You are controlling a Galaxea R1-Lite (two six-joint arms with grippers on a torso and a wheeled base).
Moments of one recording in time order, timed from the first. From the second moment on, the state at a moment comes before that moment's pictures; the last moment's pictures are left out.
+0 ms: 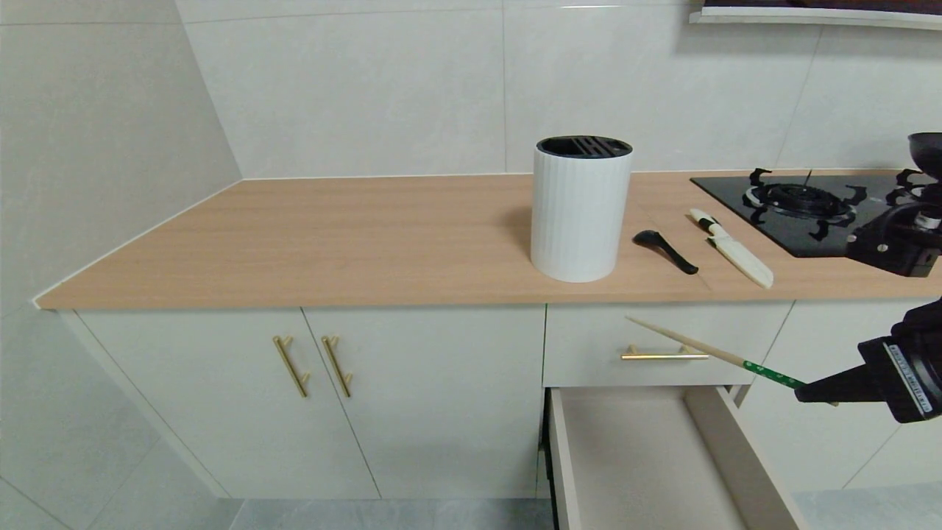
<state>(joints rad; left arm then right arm) 0.00 0.00 0.00 0.00 0.03 0.00 0.33 1.36 -1.18 0.74 0.15 0.12</state>
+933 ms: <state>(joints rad) 0.00 0.00 0.00 0.00 0.03 0.00 0.37 1.43 -1.15 0.73 0.15 0.12</state>
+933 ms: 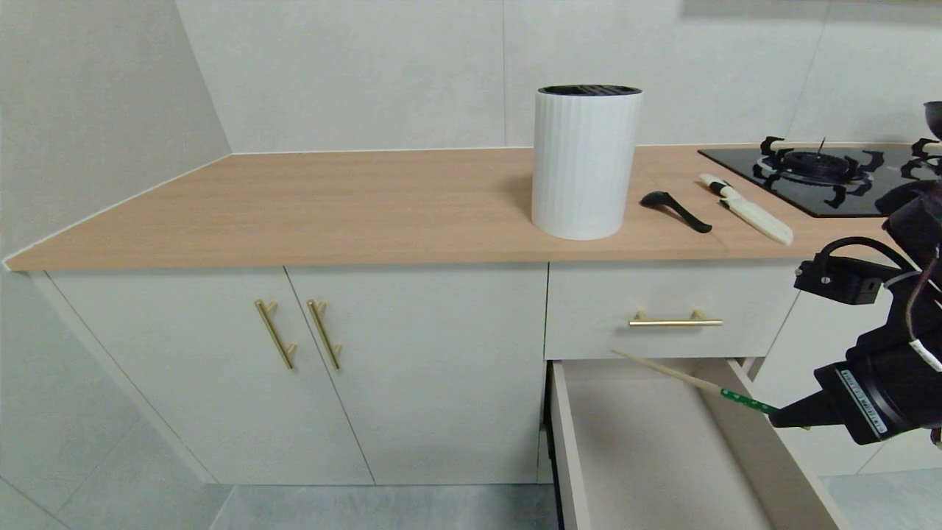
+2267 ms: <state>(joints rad) 0.00 0.00 0.00 0.00 0.03 0.00 0.40 1.61 -1.12 0.58 0.07 0.14</state>
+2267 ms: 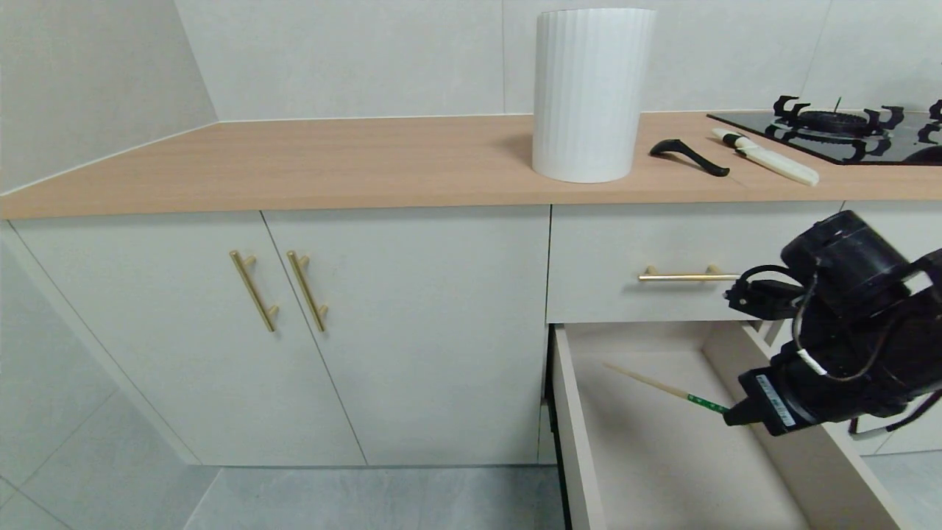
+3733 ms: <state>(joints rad) 0.00 0.00 0.00 0.00 0.03 0.00 0.45 2.30 -1.02 -0.01 -0.18 0.29</state>
